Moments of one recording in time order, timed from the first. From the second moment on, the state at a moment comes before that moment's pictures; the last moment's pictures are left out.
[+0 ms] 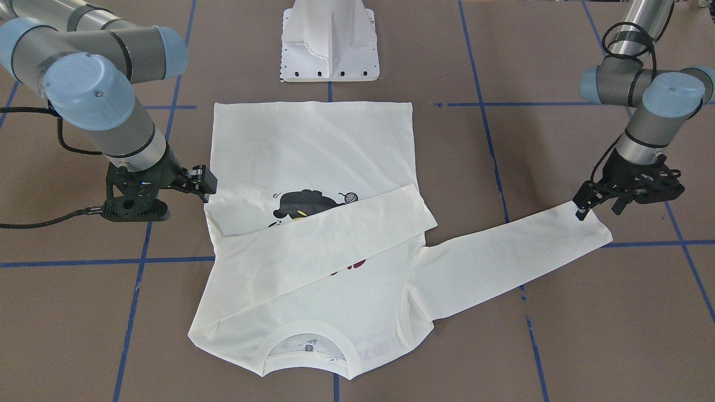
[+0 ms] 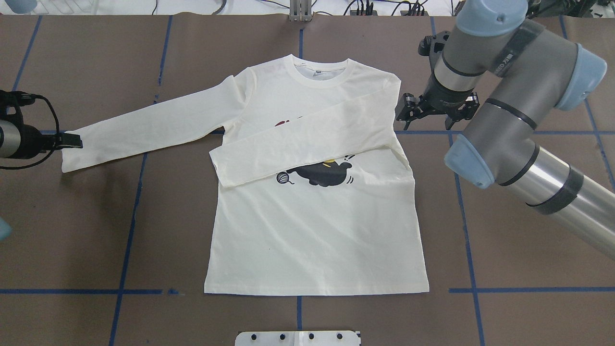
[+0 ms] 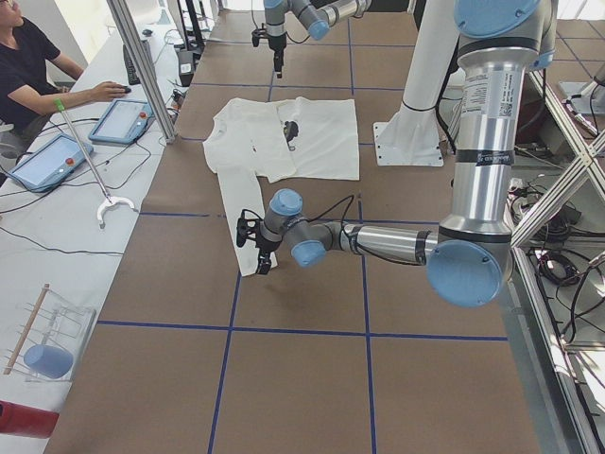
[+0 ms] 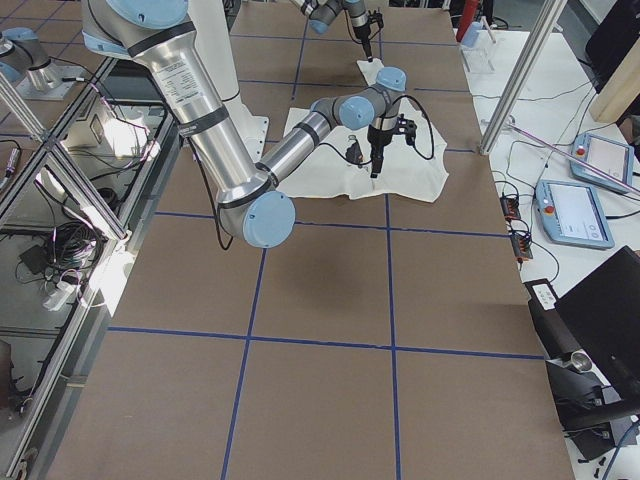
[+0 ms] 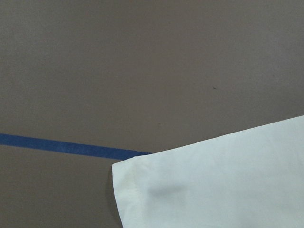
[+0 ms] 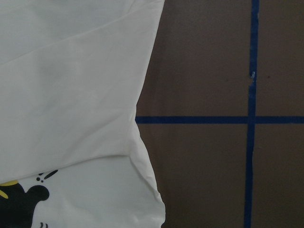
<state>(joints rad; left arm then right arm) -0.92 -1.61 -1.49 -2.40 -1.87 -1.06 0.88 -1.05 1.75 -1.76 2.14 0.84</state>
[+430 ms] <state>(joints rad) -0.91 -1.61 -1.46 -2.40 -1.86 -1.06 0.89 -1.07 1.77 -1.76 2.16 0.82</state>
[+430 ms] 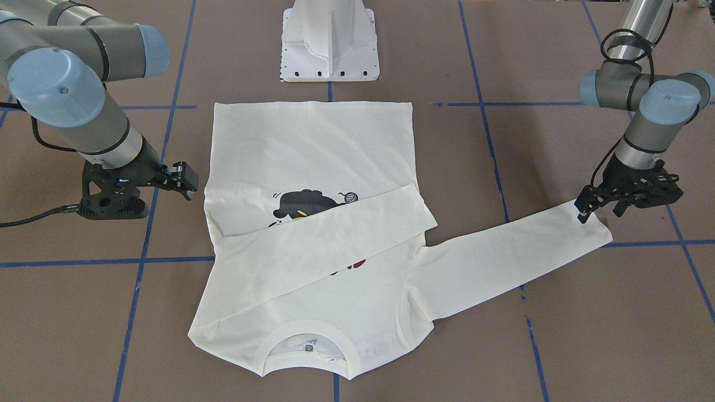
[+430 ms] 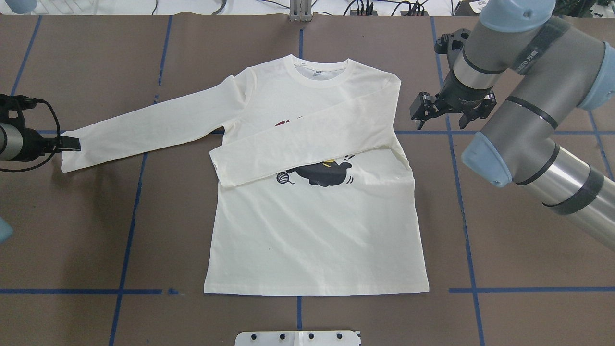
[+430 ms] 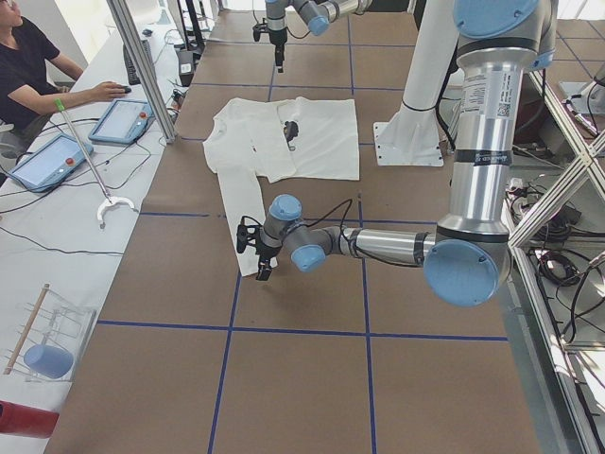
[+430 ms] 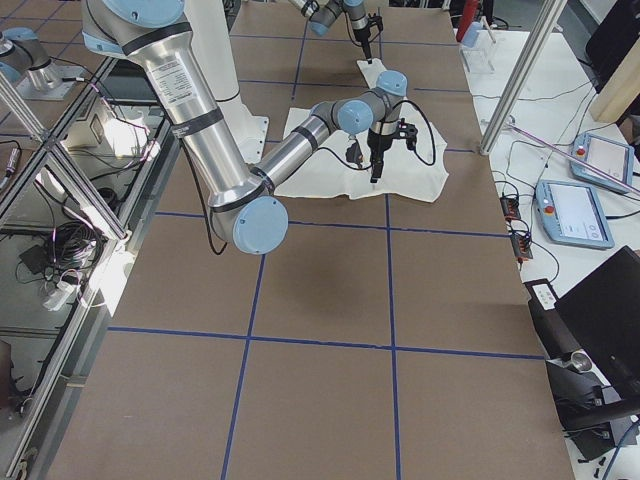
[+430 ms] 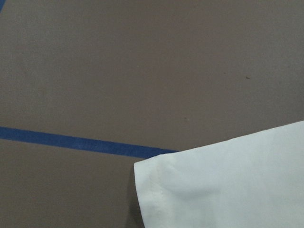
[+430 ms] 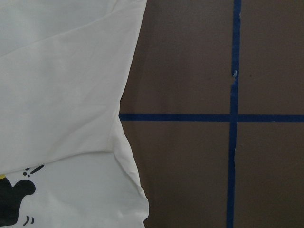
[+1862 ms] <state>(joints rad) -0.90 -1.63 -1.48 -2.39 -1.87 -1.08 0.90 -1.08 1.78 -1.76 2.15 0.82</state>
